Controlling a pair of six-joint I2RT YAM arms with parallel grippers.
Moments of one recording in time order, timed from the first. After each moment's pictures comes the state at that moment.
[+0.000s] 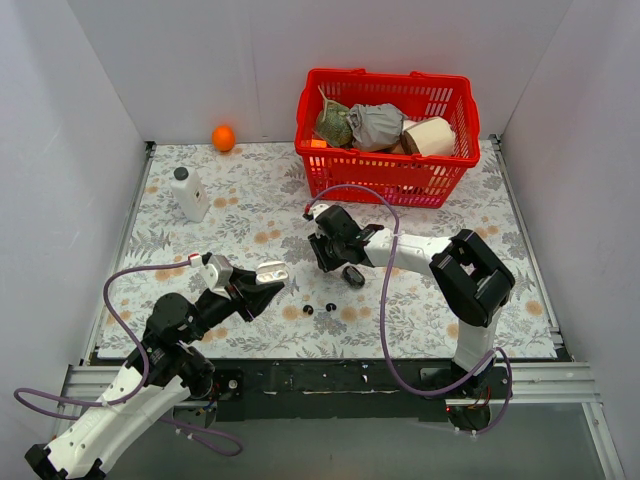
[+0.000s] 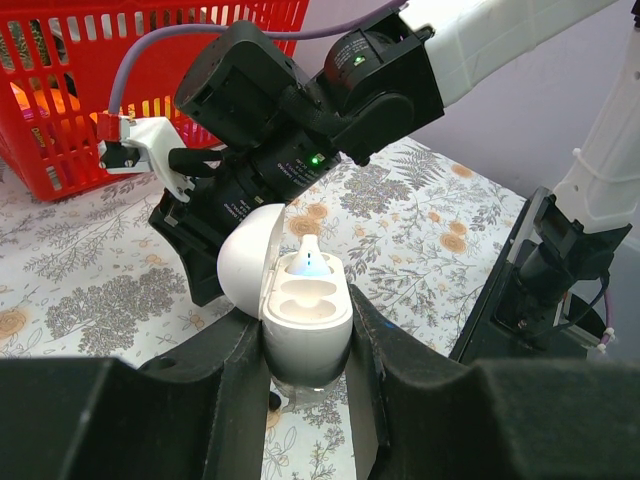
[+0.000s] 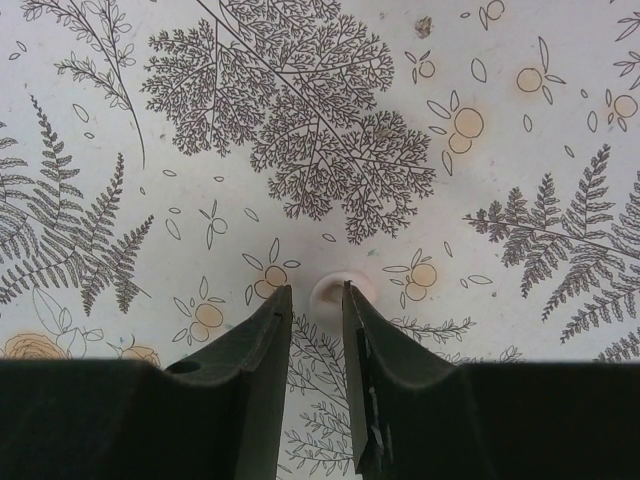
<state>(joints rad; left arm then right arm) -0.70 0.24 0.36 0.00 0.23 -0.24 0.84 1.85 1.17 -0.22 0.00 0.21</state>
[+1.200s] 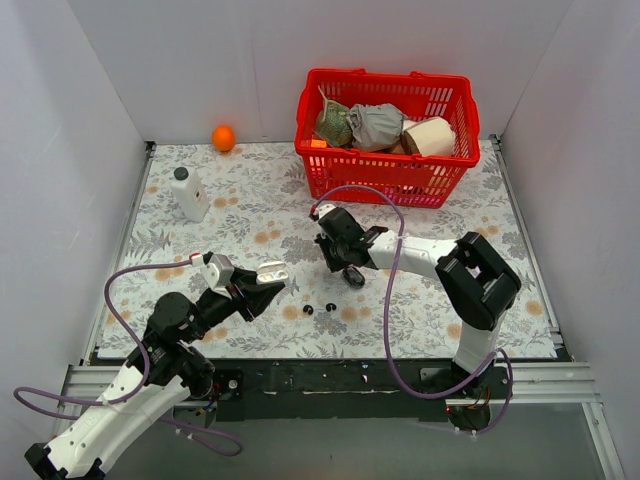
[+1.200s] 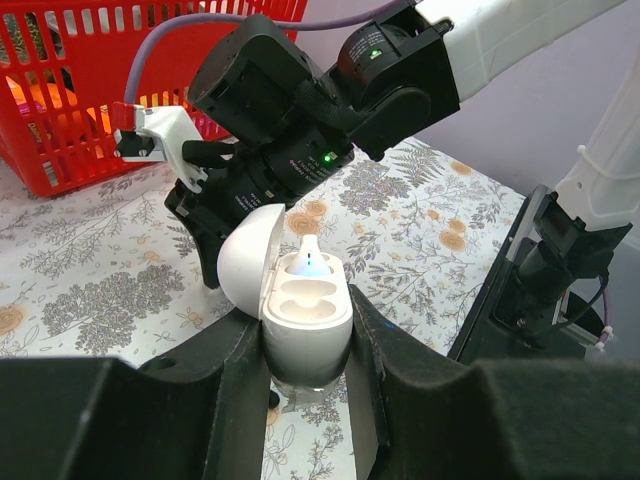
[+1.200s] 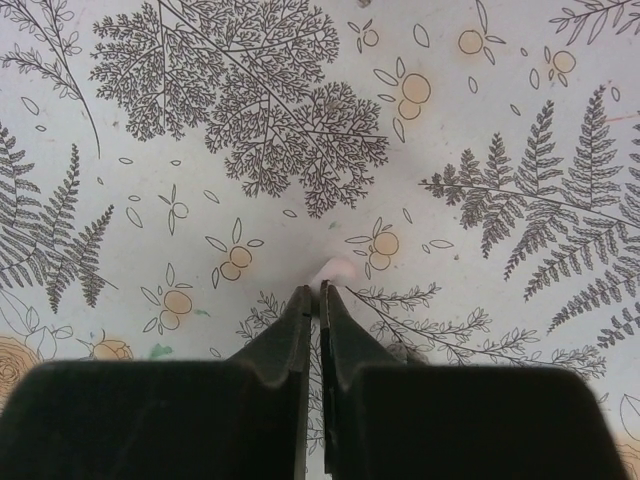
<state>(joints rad) -0.70 0.25 0.36 0.00 0.24 -0.25 0.84 1.82 1.13 -0.23 0.07 0.24</state>
